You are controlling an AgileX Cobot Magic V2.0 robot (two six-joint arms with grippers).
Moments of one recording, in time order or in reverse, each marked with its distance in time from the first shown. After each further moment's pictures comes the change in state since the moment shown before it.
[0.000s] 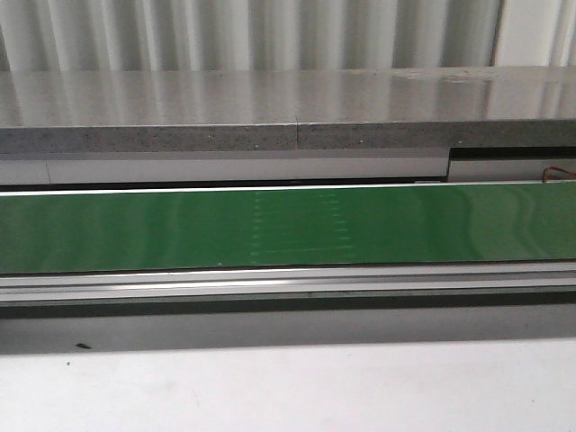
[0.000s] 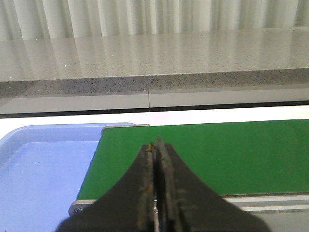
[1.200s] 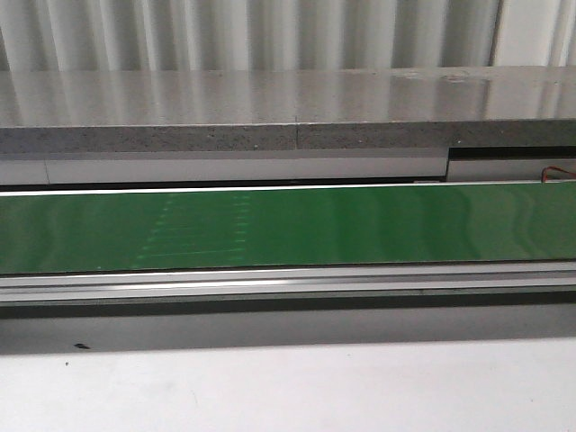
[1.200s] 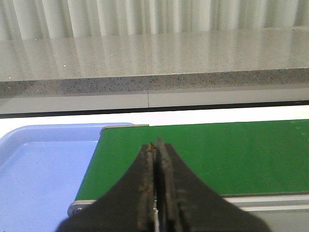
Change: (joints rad) left arm 0.000 0.000 0.000 0.000 0.000 0.000; right arm 0.000 0.194 -0.429 -0.021 0.516 0.000
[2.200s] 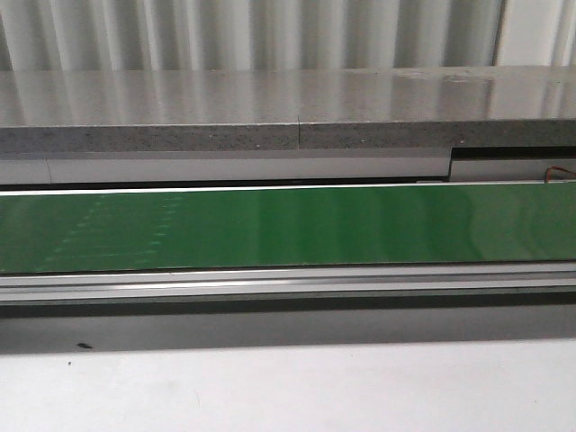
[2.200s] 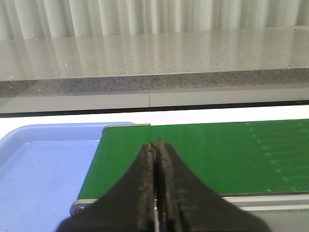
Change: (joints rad) left arm 0.000 0.000 0.000 0.000 0.000 0.000; right arm -0.095 0.980 -0.482 0.025 0.251 0.083
